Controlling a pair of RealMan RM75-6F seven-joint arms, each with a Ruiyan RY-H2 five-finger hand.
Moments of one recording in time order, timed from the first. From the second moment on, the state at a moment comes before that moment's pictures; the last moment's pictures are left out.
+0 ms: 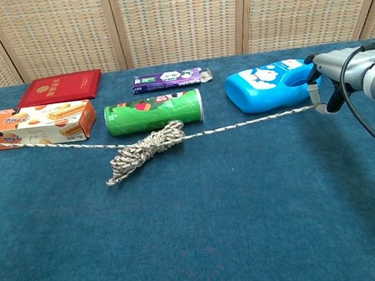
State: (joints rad) left arm -0.43 -1.35 -0.04 -0.95 1.44 1.15 -0.12; right arm 0.75 -1.64 0.26 -1.33 -0.71 1.11 -0.73
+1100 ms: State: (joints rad) left arm -0.20 -1.12 -0.05 -1.65 1.42 1.47 -0.12; right arm 0.49 -1.42 0.10 -1.64 -1.39 1.49 -0.35
